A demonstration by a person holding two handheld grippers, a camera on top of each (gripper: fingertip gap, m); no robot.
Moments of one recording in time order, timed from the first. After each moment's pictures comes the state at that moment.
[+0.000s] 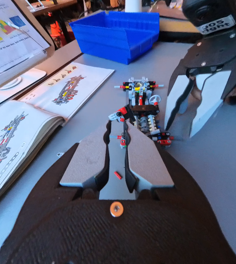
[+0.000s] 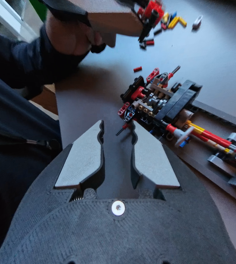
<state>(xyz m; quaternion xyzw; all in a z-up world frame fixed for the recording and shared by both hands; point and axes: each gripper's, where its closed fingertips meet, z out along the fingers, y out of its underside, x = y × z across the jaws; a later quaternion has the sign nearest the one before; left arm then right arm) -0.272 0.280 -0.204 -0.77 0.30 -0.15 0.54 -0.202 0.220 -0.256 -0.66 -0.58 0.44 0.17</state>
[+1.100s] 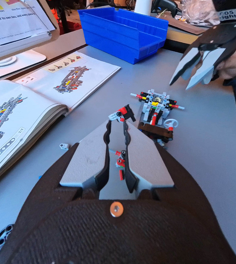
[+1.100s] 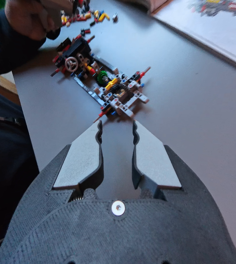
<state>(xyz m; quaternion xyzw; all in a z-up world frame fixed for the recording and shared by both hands) -0.294 0.294 -0.214 -0.79 0.24 -0.21 0.52 -0.090 0.319 -0.253 -0.71 -0.55 0.38 0.24</state>
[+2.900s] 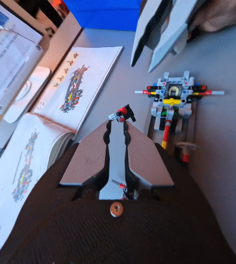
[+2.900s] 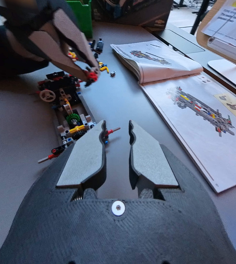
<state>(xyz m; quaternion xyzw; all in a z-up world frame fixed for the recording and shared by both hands) -0.243 0.335 -0.226 -0.80 0.37 0.00 0.47 -0.167 0.379 -0.233 -0.55 -0.62 0.42 0.37</state>
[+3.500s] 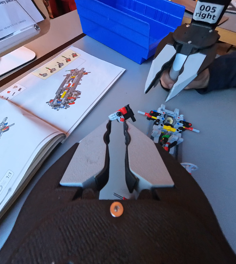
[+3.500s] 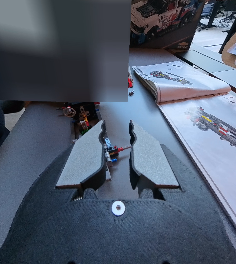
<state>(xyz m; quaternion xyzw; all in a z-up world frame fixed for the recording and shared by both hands) -0.258 0.361 -0.212 -0.82 0.25 -0.20 0.47 -0.183 0.362 -0.213 -0.49 -0.62 0.51 0.33</state>
